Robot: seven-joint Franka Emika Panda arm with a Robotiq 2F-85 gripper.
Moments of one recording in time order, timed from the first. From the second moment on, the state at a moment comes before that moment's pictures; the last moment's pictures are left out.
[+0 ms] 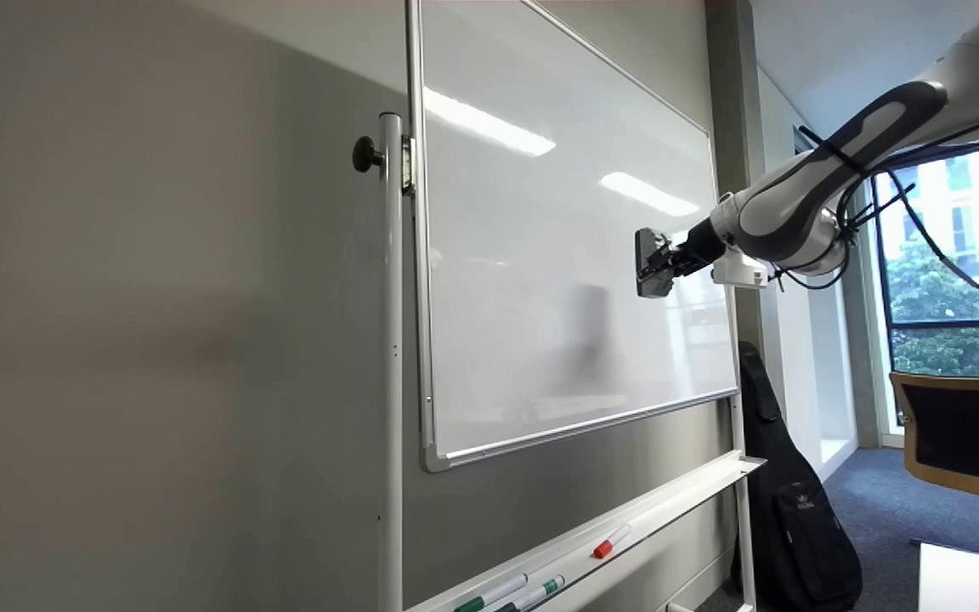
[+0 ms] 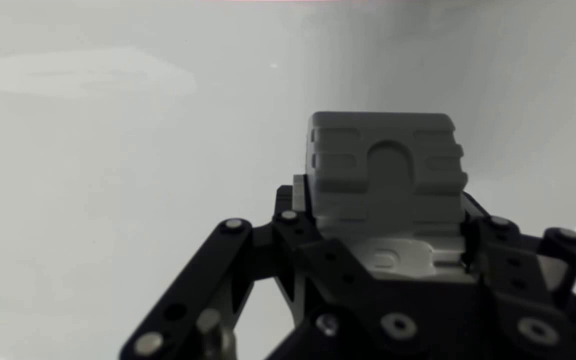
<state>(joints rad) 0.12 -0.56 -0.48 -2.77 -0.10 3.46 -0.14</state>
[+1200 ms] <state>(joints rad) 0.12 -0.56 -0.50 -2.77 -0.10 3.46 -0.14</state>
